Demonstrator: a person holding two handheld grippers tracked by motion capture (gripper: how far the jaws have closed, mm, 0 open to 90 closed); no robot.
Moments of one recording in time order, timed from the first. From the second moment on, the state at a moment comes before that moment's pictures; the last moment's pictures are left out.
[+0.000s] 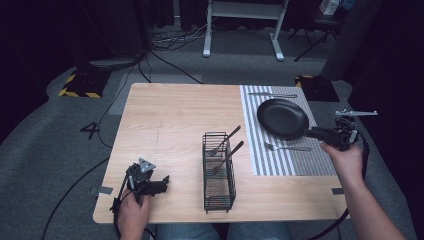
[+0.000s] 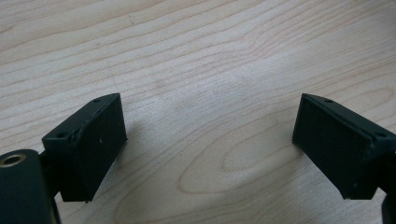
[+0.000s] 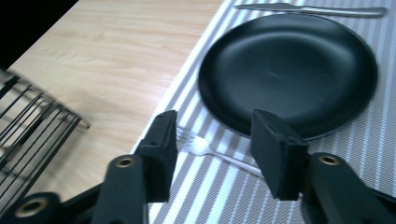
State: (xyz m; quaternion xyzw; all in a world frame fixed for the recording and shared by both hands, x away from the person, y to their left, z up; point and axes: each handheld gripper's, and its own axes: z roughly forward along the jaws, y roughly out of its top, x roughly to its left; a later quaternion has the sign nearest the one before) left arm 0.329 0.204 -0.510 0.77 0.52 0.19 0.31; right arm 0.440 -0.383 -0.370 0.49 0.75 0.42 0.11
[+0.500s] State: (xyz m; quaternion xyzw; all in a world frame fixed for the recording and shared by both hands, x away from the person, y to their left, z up) left arm 0.328 0.203 -0.510 0.77 0.52 0.19 0.31; right arm 0.410 -0.345 -0.361 0.42 0.79 0.44 0.09
